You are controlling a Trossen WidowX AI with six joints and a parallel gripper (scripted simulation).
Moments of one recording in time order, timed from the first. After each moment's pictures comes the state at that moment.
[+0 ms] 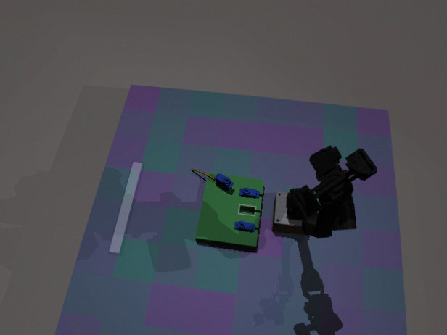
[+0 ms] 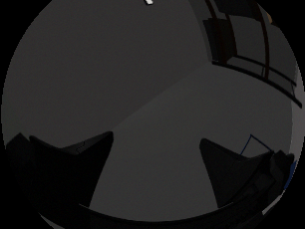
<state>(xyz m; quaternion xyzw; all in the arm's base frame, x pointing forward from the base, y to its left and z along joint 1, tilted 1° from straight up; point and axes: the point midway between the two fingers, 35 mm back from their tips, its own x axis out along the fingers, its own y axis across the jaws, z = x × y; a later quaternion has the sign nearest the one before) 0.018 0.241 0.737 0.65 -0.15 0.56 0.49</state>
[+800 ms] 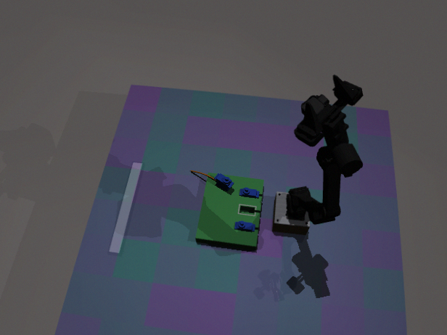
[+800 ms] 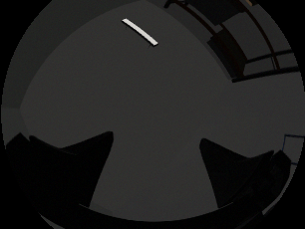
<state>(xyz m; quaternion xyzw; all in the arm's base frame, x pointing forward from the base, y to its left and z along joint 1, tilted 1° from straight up) 0.035 0.057 0.761 0.78 -0.21 0.52 0.28</state>
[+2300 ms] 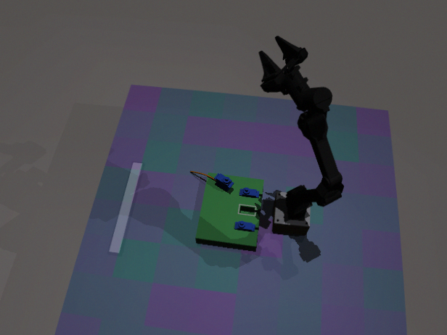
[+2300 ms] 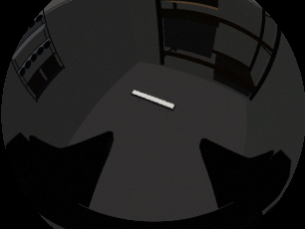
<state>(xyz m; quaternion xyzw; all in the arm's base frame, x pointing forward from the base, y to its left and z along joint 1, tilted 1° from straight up) 0.151 -0.146 0.686 0.90 -0.24 0.36 -0.01</state>
